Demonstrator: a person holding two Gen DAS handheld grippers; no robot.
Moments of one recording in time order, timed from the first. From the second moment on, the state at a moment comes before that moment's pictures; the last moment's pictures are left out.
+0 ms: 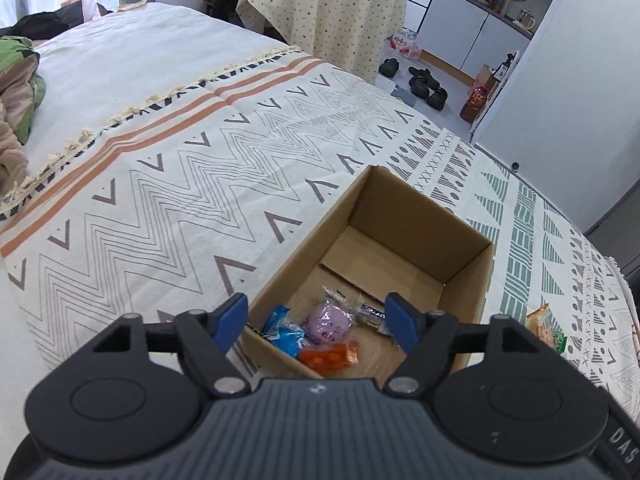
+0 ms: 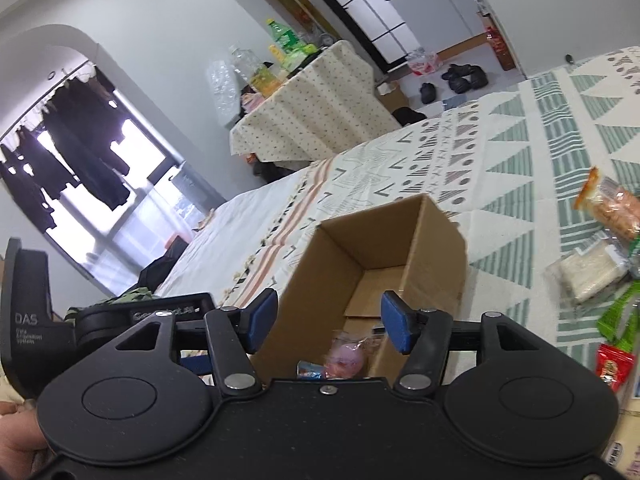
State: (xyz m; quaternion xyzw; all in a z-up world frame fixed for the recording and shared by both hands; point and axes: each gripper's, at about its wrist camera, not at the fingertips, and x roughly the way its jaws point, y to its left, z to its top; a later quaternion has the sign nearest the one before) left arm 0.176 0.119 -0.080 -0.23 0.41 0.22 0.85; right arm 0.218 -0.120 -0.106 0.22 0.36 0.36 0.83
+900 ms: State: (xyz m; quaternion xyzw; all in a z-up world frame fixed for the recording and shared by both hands) left arm 0.160 0.025 -0.058 -0.20 0.41 0.17 0.87; right arm 0.193 -0.233 -0.086 0.21 0.35 0.24 0.88
